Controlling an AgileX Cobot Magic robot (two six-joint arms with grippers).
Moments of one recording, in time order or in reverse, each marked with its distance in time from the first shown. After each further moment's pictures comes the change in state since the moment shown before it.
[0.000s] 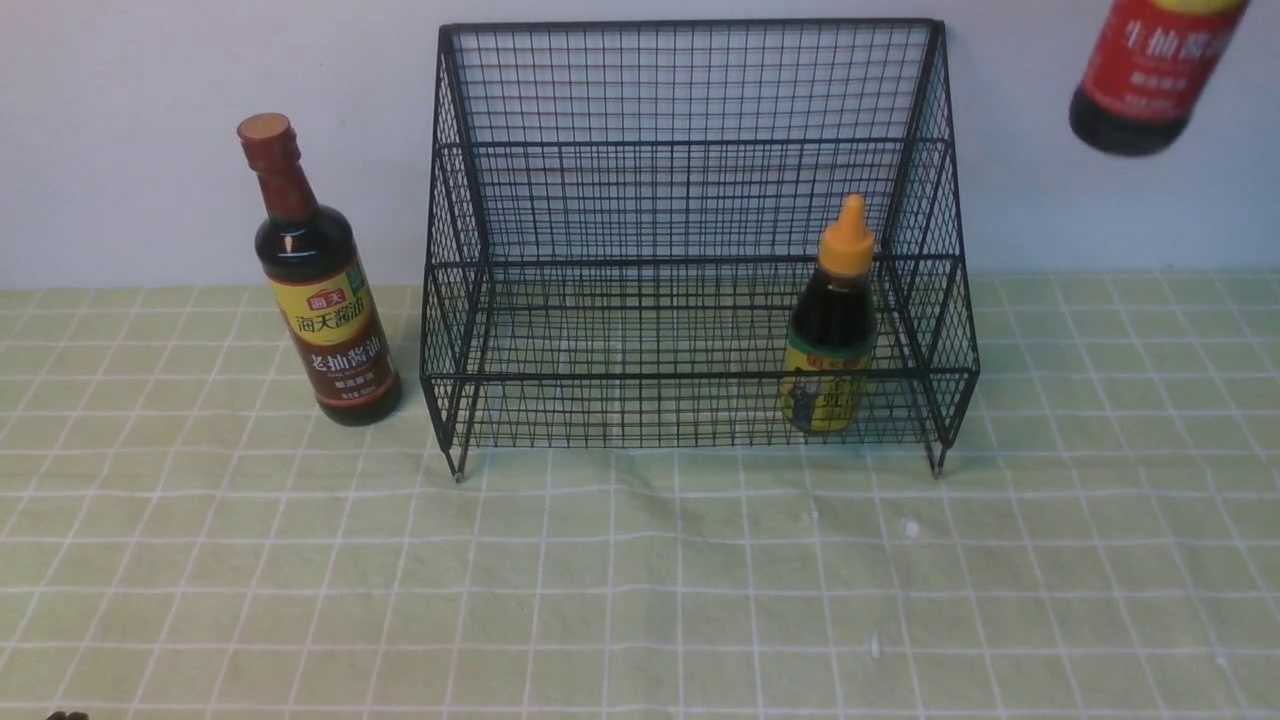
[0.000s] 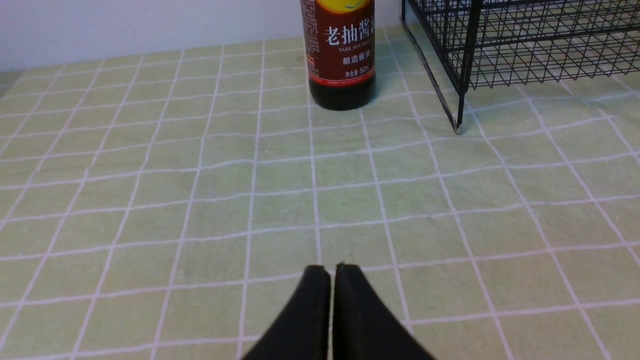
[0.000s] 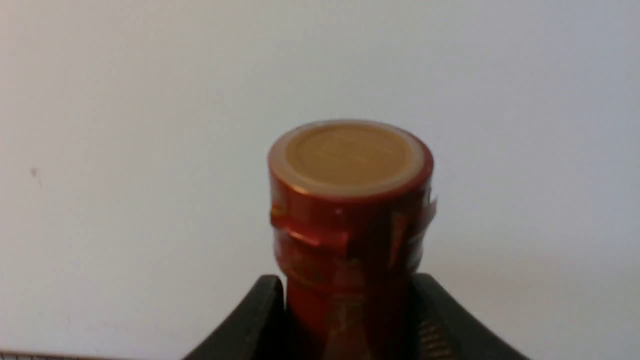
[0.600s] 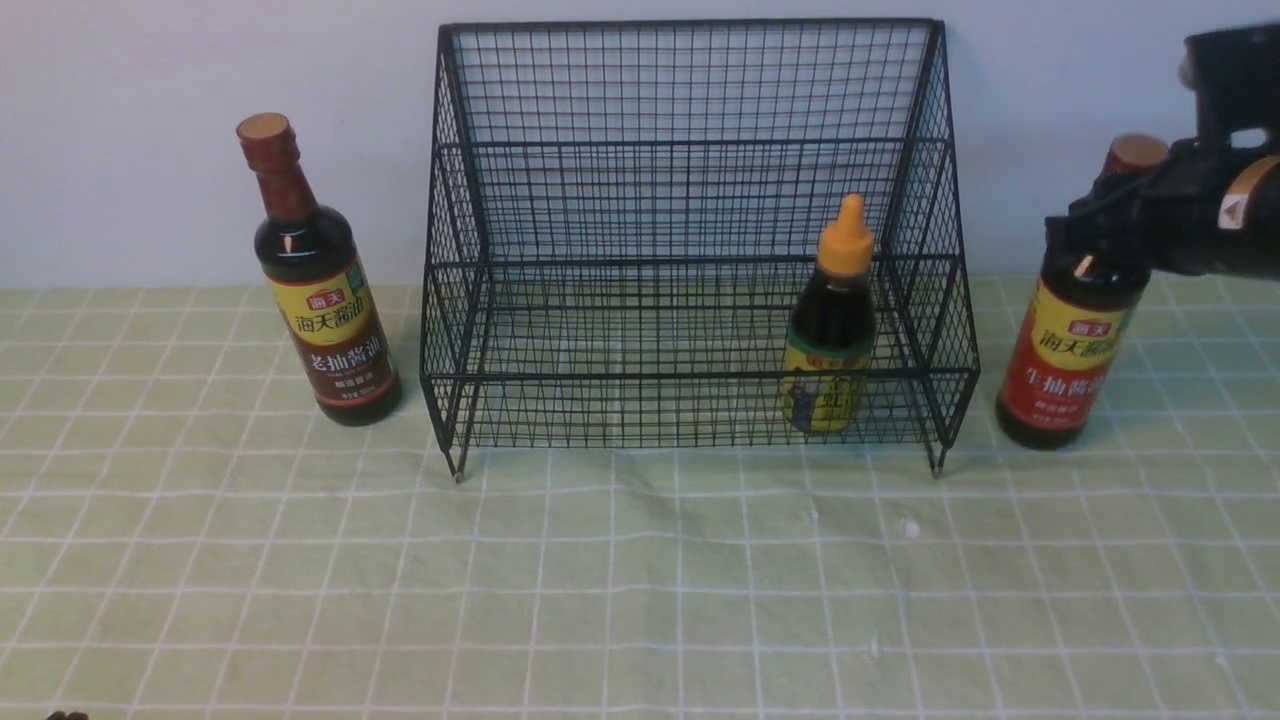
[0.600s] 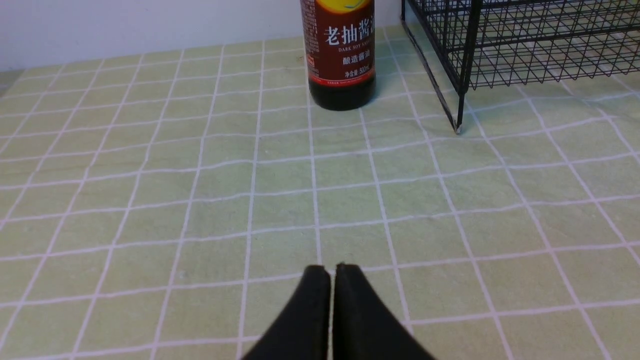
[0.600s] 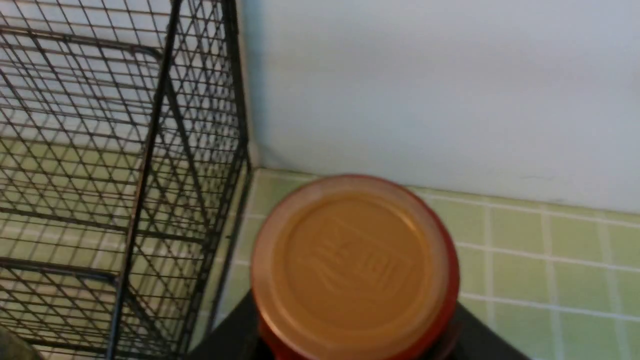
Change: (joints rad) right arm -0.011 0.080 0.456 -0.078 -0.015 0.000; left arm 0.000 0.000 0.000 0.000 0.000 0.000
